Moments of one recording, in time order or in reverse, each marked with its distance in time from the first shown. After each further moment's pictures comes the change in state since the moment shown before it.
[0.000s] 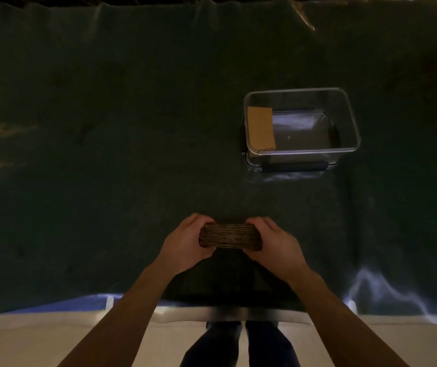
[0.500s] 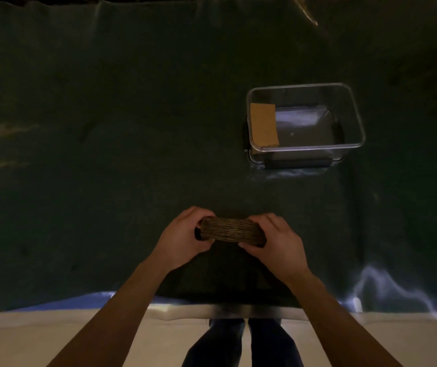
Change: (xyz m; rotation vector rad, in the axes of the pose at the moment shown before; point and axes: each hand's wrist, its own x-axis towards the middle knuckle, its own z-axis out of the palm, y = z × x) left_hand 0.001 -0.007 -0.015 -0.057 0.003 0.044; right_hand -0.004 -0.008 0.012 -0.014 0.212 -0.003
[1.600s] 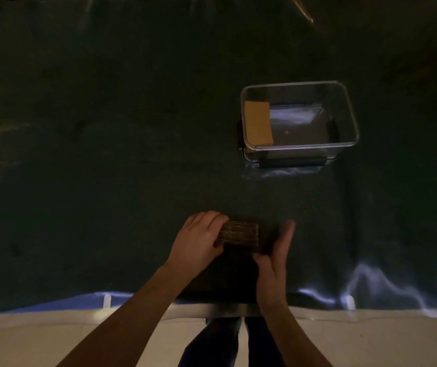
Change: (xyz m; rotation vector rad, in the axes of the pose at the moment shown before) left_hand 0.002 0.038 0.029 0.428 0.058 0.158; right_hand -0.054 -0.037 0.022 1.062 0.196 0.497
